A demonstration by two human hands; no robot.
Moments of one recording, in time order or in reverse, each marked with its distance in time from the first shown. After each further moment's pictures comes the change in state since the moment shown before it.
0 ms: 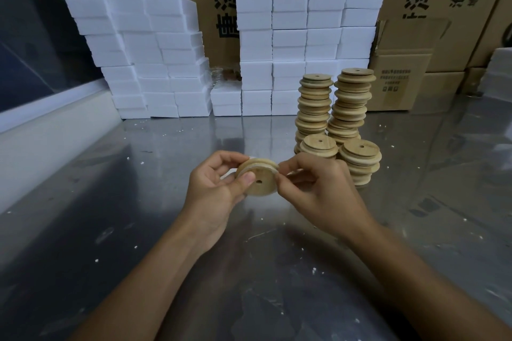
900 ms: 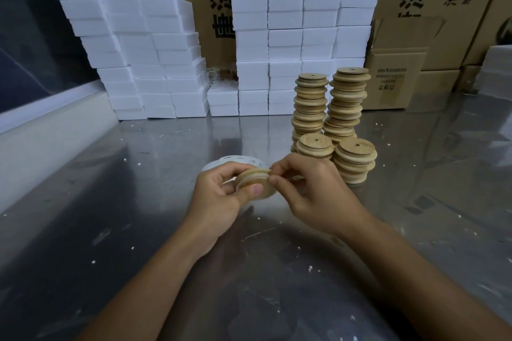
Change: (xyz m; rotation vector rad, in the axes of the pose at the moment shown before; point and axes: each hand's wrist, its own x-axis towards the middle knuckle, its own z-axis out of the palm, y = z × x) left_hand -0.001 -0.007 -0.001 0.280 -0.091 0.100; right_hand 0.004 0.002 -0.006 -0.121 -0.183 -0.062
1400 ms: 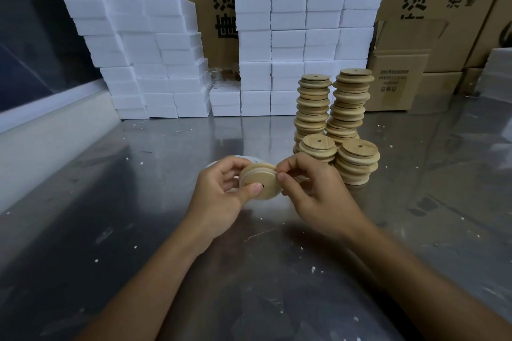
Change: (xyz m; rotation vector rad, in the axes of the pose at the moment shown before) left_hand 0.002 0.001 -0.004 0.131 0.034 0.050; right_hand -0.004 0.005 0.009 0.197 0.051 0.097
